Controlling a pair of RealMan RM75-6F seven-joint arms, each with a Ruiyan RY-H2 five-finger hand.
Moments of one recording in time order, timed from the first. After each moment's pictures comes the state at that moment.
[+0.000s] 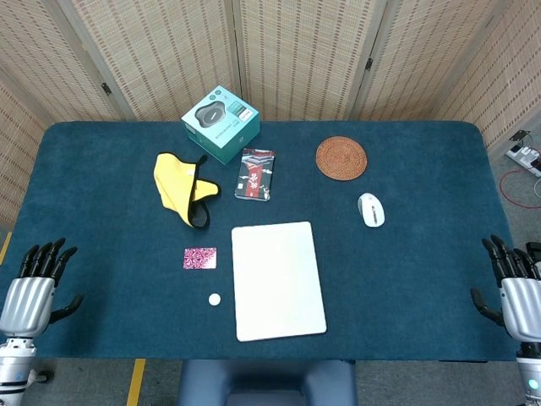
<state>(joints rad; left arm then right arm) -0.15 -1.17 -0.07 -1.61 1.50 1.46 0.17 0.03 -1.09 0.07 -1.64 -1.48 1.52 -0.04</state>
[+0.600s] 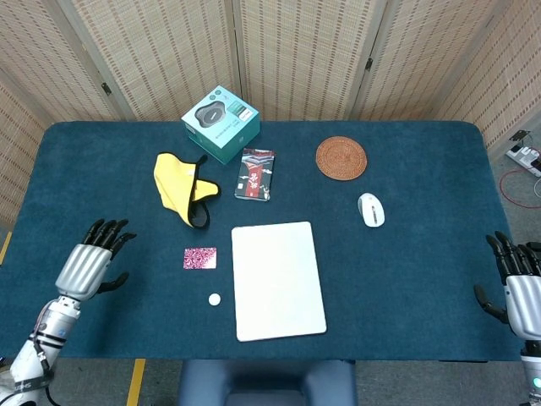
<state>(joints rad) -0.39 -1.20 -0.12 -1.59 1.50 1.15 0.14 0.03 -1.08 0.08 -1.63 -1.49 1.53 -0.02</state>
